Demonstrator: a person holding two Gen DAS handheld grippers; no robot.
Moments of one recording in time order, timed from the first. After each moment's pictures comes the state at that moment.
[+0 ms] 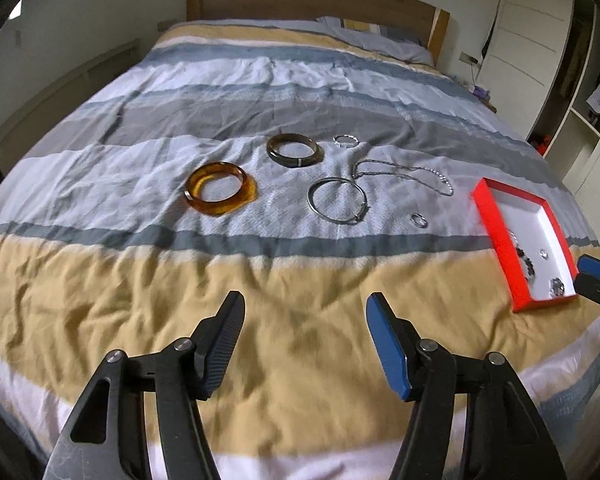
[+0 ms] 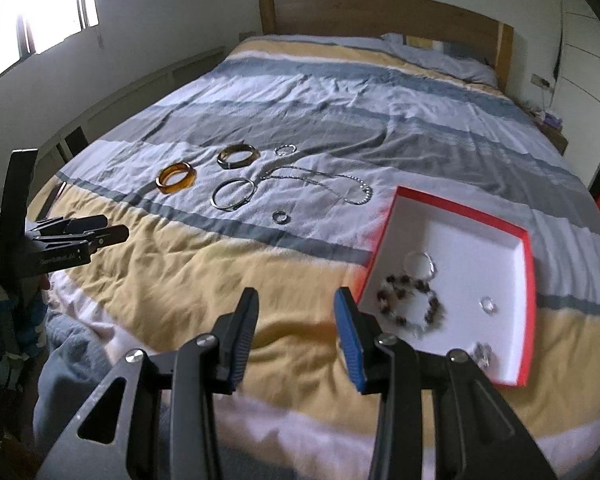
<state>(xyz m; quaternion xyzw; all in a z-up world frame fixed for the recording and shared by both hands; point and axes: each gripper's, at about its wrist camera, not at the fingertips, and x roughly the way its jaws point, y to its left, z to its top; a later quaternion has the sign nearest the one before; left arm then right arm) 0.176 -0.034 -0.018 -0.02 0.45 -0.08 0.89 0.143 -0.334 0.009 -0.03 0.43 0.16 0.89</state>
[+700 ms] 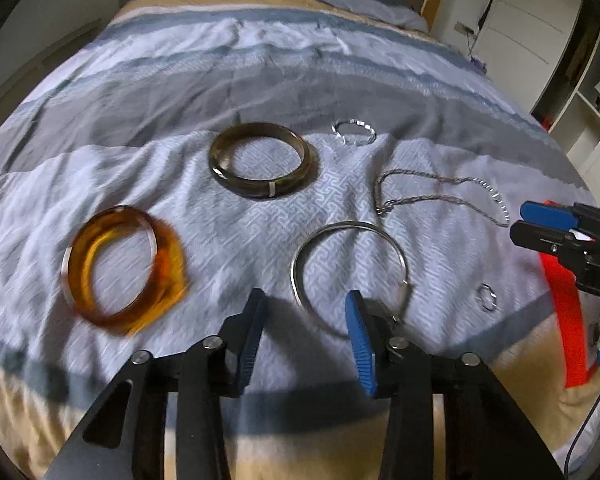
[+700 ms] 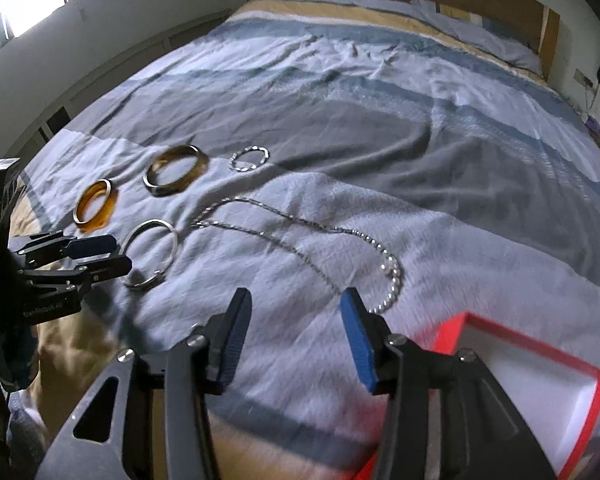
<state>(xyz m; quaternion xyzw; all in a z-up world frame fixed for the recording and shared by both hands) 0.332 -0.061 -0.091 0.00 0.50 -0.12 0.86 0.346 -0.305 -0.072 -0.05 0.48 0.20 0.85</state>
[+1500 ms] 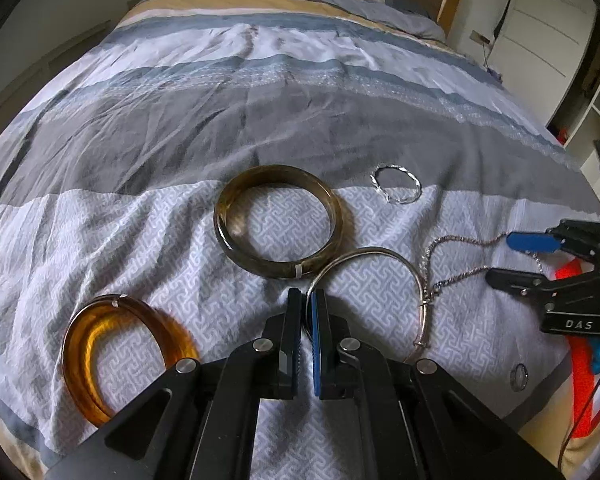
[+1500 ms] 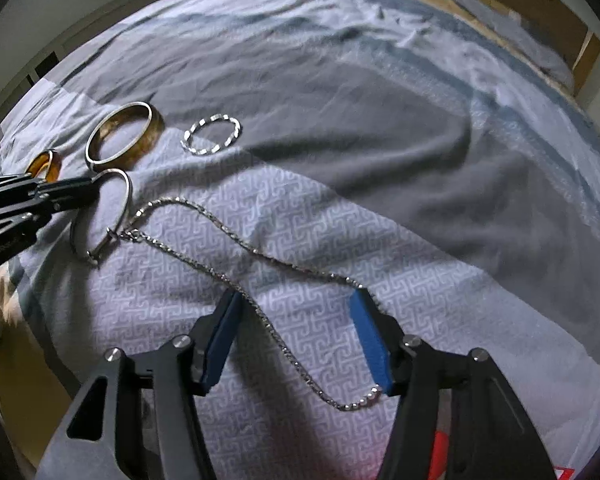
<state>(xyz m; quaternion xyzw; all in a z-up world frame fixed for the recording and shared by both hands) 0.385 -0.049 -0.091 -0.02 0.49 -0.10 0.87 0.419 -0.280 -0.114 -0.13 0.54 0.20 0.80</state>
